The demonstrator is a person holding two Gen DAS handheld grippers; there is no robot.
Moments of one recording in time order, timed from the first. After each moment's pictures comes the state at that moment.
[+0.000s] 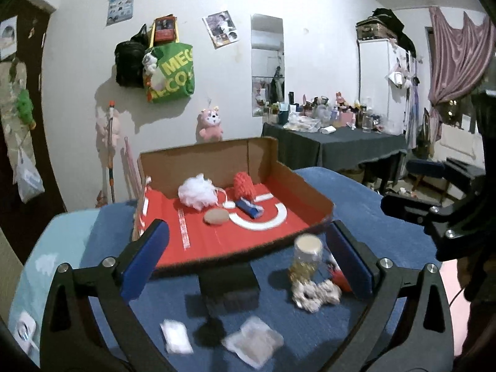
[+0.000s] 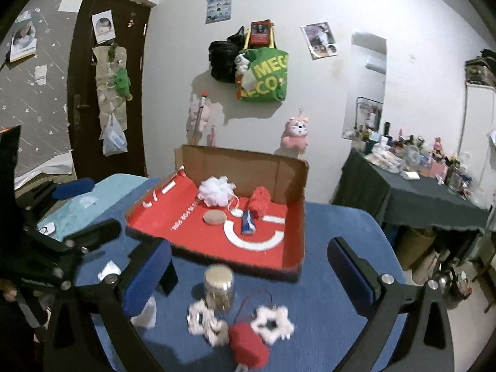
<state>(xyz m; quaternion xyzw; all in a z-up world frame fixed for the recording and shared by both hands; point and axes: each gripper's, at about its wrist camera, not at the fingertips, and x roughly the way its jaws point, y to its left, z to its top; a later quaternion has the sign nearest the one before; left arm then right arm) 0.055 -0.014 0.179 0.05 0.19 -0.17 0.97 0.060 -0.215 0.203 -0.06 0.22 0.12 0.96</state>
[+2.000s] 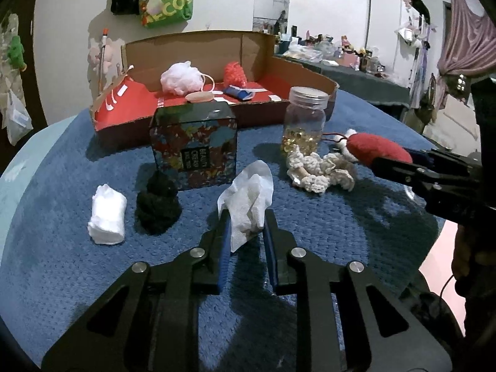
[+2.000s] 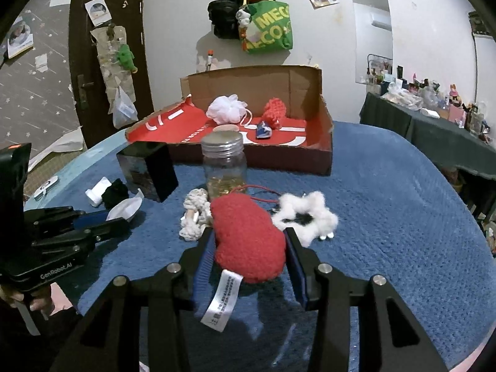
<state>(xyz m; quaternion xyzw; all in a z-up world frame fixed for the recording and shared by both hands) 0.033 -0.028 0.033 0.03 0.33 -0.16 0.93 0.048 -0.236 0.063 -0.02 0.30 0.17 0.94</state>
